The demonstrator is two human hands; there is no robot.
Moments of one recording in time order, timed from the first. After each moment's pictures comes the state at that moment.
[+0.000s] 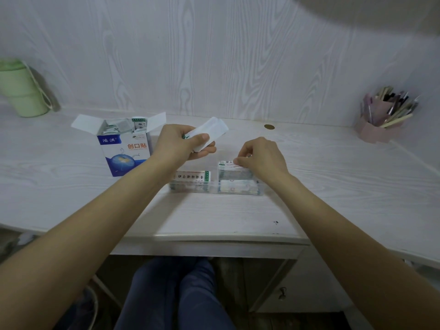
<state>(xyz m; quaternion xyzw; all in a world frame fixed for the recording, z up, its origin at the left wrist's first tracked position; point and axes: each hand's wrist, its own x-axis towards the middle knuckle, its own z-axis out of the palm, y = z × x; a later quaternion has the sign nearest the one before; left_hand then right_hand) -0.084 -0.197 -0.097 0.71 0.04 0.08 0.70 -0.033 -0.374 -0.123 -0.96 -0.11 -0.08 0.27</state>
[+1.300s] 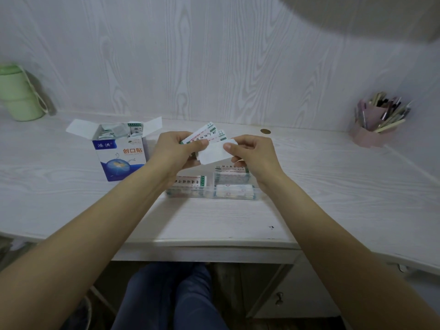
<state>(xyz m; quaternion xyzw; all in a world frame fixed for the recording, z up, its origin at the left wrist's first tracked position) -0.078 -0.200 -0.100 0.70 0.08 0.07 0.70 -0.056 -0.365 -0.104 -0.75 -0.09 -0.01 0.66</state>
